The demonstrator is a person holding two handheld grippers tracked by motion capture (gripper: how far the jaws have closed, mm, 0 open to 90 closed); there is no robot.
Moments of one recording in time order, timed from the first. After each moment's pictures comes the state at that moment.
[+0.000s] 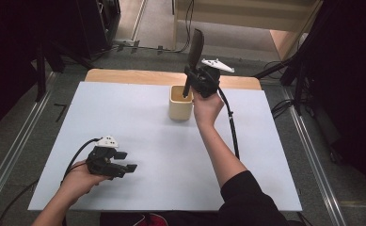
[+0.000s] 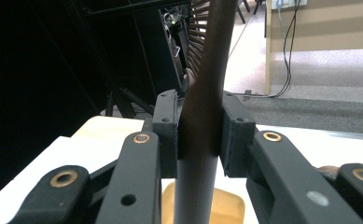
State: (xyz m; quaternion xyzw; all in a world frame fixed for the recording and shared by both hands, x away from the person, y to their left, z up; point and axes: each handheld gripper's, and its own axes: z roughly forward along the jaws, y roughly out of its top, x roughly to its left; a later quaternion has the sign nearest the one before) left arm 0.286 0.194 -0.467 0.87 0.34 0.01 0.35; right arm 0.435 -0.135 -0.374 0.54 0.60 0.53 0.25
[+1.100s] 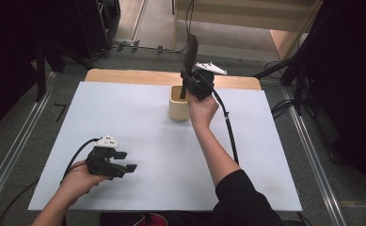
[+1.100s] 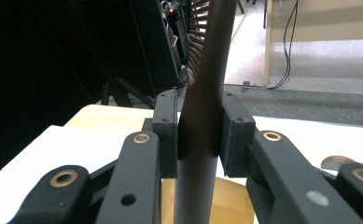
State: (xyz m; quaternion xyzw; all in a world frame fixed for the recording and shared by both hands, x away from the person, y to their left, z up) left arm 0.285 0.194 -0.465 0.87 0.34 0.01 0.35; right arm 0.443 -0.124 -0.393 0.55 0.61 0.51 0.25
